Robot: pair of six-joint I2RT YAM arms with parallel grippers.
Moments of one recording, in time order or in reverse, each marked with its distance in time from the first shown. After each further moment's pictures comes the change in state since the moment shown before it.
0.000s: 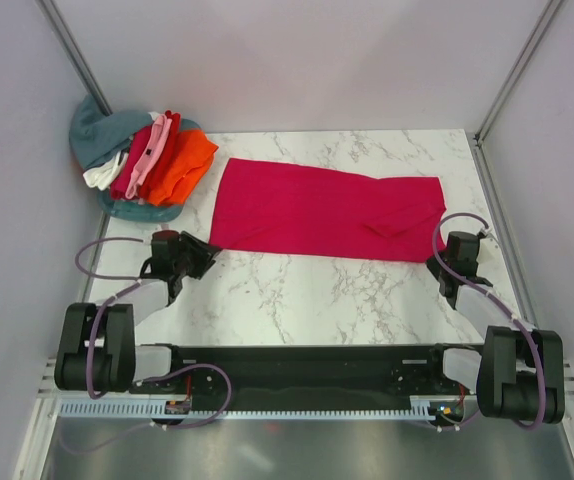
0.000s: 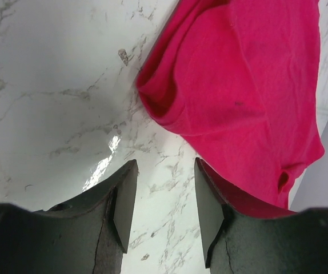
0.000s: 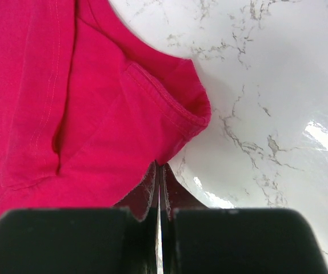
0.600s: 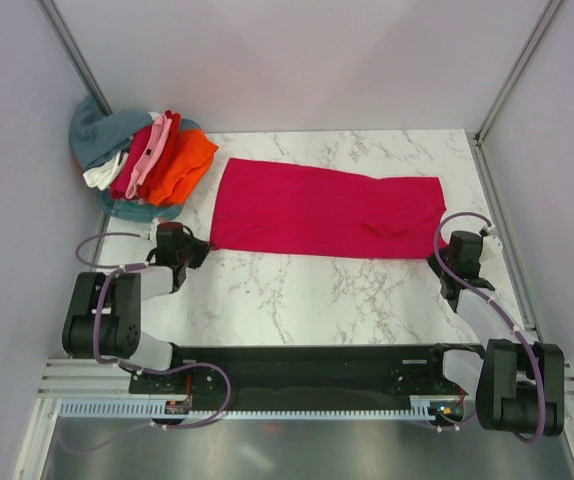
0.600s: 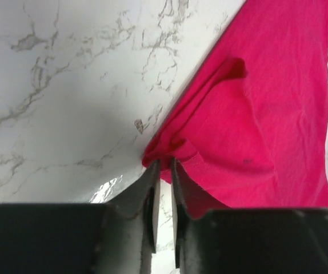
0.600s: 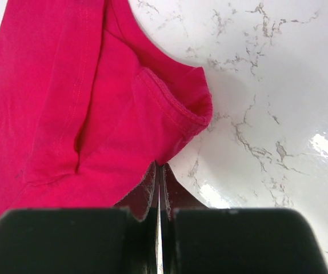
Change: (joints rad) left arm -0.018 0.201 0.062 0.142 -0.148 -0.039; right arm 0.000 -0.060 -0.001 0.000 -0.008 -0.018
